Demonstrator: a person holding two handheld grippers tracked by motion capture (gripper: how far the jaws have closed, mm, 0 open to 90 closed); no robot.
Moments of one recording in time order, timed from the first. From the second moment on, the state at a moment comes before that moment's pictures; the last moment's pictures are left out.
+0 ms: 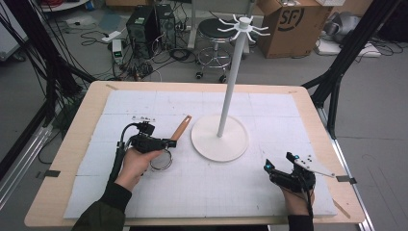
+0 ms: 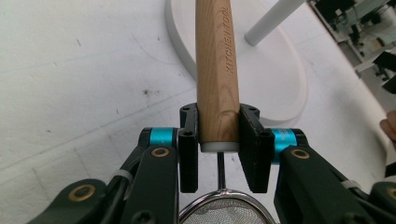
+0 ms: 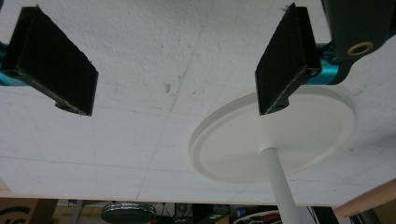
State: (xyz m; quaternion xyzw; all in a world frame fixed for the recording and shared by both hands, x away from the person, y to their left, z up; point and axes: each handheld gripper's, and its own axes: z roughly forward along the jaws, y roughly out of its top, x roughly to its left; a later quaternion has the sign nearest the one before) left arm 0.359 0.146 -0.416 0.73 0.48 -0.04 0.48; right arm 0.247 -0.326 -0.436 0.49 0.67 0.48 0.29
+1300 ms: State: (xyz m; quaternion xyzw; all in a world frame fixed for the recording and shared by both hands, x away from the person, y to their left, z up) left arm 0.333 0.134 -0.330 0.67 0.38 -0.01 0.64; right arm 0.248 -0.325 -0.437 0.49 0.67 0.48 0.29
